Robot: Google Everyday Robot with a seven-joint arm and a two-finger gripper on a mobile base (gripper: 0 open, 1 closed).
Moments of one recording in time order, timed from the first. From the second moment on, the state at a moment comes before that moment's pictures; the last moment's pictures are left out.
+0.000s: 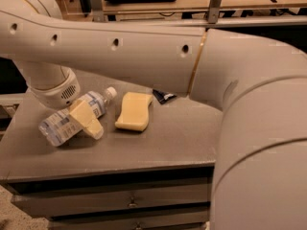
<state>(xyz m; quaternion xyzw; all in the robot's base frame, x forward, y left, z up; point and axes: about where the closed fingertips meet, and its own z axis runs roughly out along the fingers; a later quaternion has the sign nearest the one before) 0.477 0.202 0.823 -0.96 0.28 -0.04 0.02</state>
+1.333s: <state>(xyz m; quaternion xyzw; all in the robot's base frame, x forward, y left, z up) 0.511 0.174 0.895 -0.94 0.33 -0.05 0.09</state>
